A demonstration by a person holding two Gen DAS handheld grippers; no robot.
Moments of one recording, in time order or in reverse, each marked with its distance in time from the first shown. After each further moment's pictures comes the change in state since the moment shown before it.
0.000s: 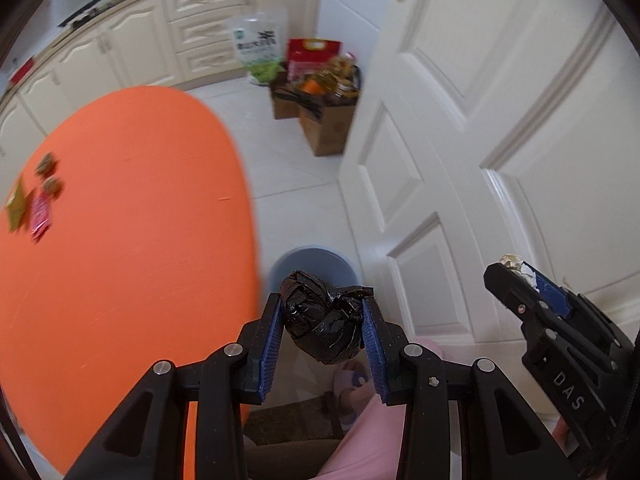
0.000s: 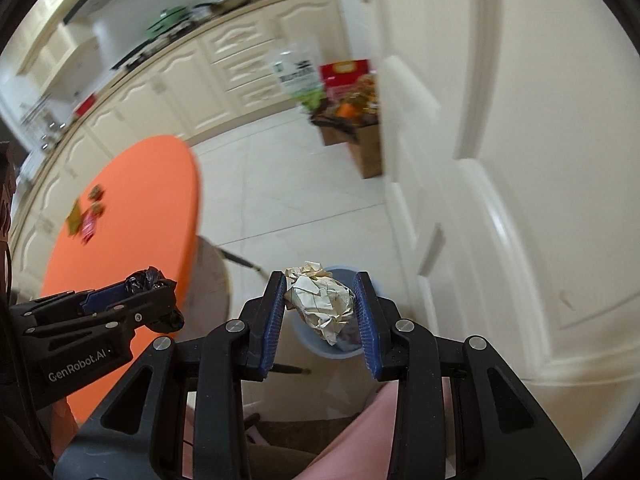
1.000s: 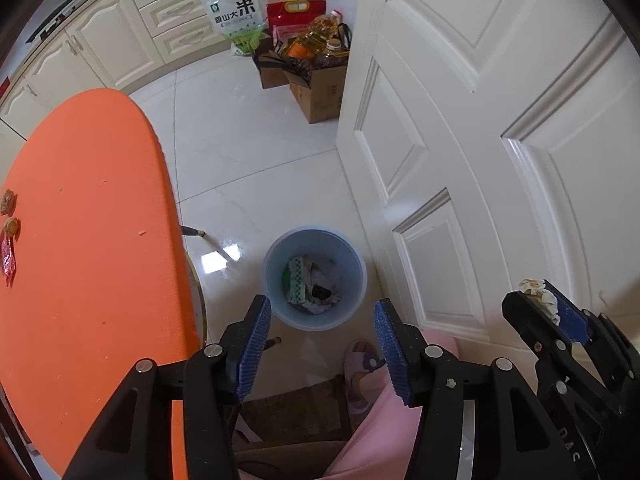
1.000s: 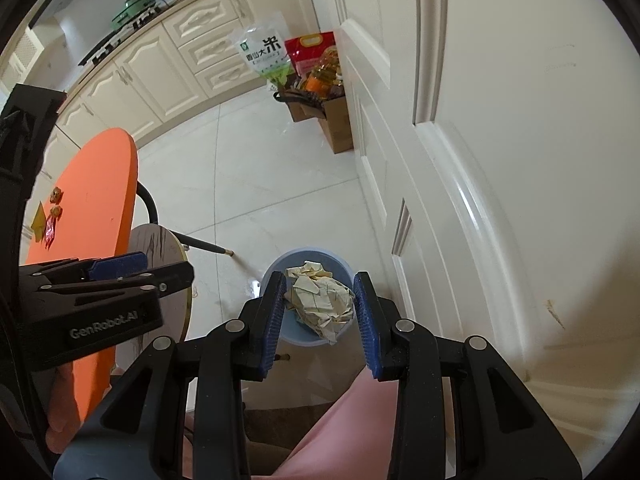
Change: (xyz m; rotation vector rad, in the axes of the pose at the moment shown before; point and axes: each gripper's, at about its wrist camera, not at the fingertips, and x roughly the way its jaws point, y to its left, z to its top) left arm 0.083 -0.033 0.060 0.069 0.130 0.061; right arm 0.038 -0.042 0.008 0.027 0.096 -0.042
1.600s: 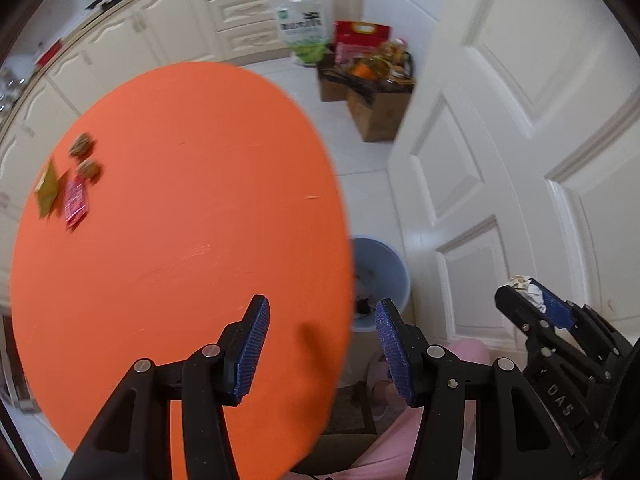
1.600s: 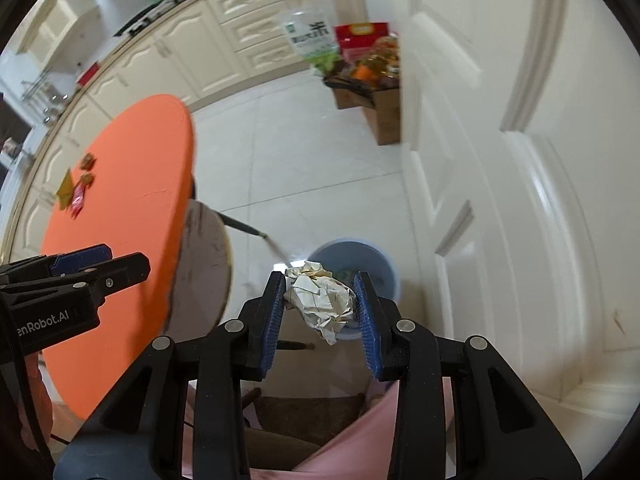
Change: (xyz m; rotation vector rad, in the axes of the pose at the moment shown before) left arm -0.051 0.075 -0.050 -0.165 -0.072 0.077; right arm 0.012 0.071 -0.001 -0.115 0.041 0.104
